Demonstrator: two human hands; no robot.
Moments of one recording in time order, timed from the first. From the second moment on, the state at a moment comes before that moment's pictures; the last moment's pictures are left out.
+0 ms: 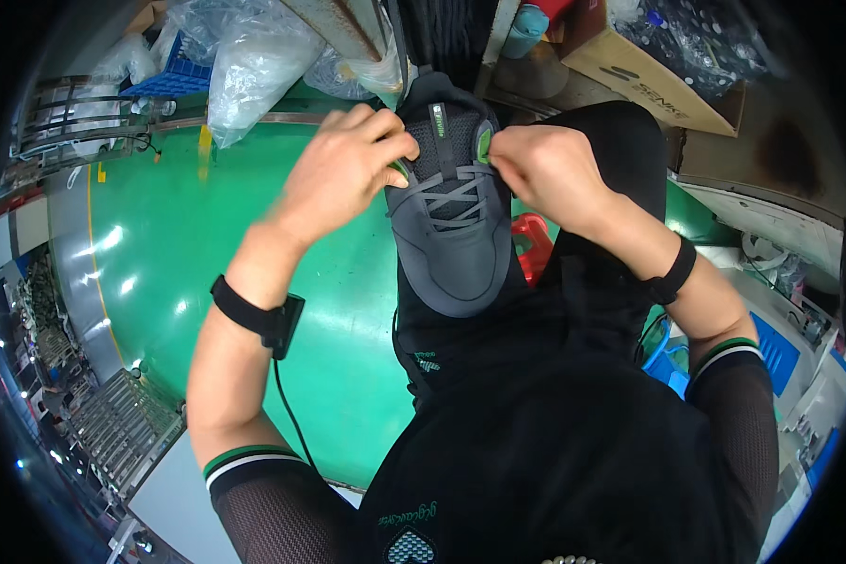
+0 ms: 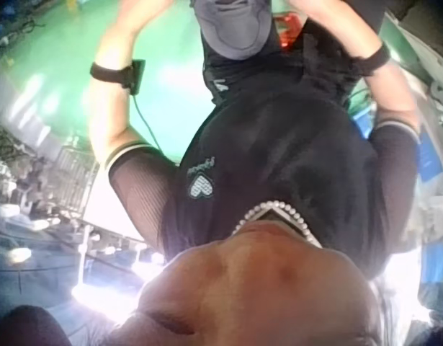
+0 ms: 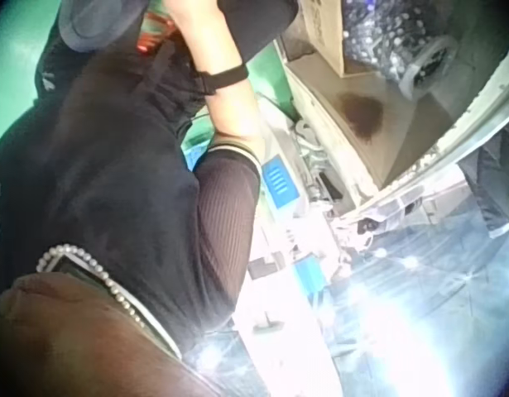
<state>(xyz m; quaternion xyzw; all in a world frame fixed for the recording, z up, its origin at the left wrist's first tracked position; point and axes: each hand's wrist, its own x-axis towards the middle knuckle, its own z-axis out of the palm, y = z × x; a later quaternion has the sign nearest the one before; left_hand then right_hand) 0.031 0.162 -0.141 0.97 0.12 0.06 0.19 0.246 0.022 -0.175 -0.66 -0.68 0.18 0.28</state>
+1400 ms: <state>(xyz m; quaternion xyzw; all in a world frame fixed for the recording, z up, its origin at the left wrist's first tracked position) 0.054 0.150 -0.160 0.63 0.40 0.11 0.66 0.249 0.078 -0.164 -0.60 -0.51 0.52 0.32</state>
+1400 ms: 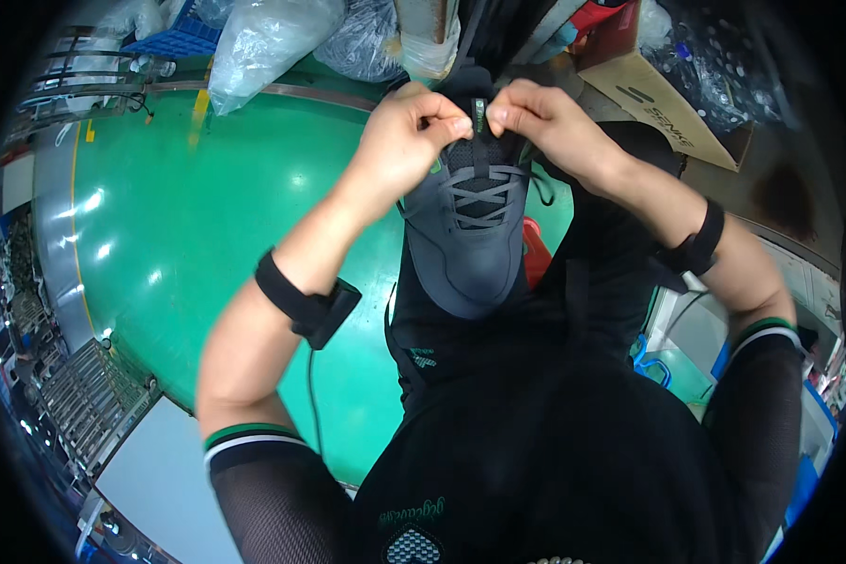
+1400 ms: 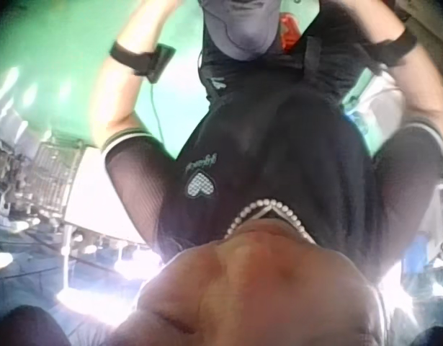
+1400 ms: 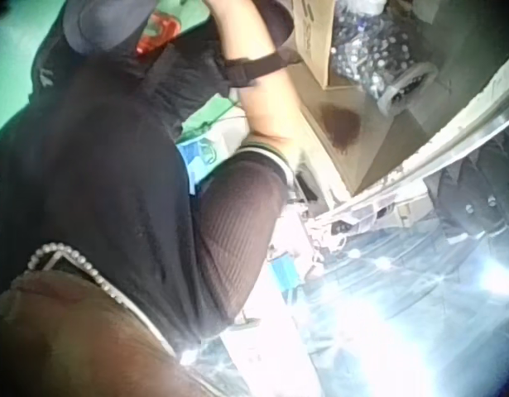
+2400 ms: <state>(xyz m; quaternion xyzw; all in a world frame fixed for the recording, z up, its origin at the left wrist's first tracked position) 0.023 0.076 -0.150 0.74 0.44 0.34 0.38 0.217 0.047 -0.169 -0.46 -0.86 0.14 0.19</state>
